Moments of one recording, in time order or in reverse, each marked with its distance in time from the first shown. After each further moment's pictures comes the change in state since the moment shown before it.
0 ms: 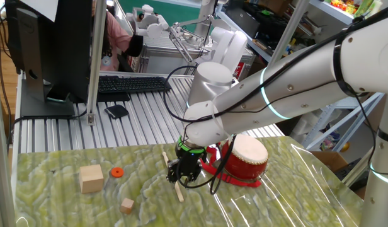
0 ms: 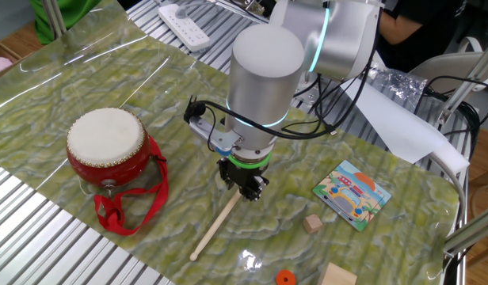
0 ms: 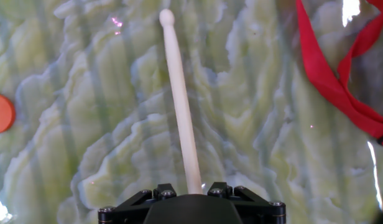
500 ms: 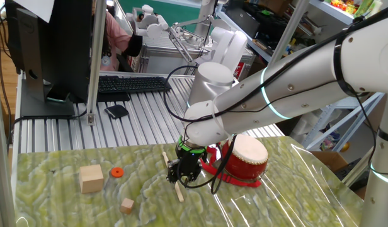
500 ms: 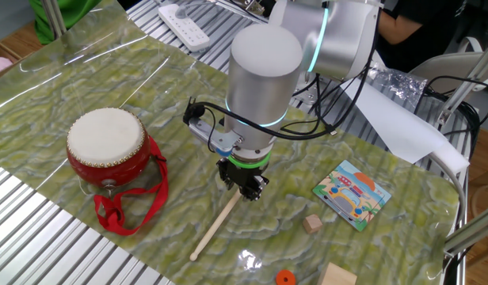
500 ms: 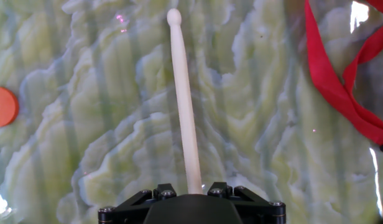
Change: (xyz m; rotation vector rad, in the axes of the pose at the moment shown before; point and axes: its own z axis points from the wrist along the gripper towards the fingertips) arm 0.000 0.000 -0.001 -0.005 0.000 -0.016
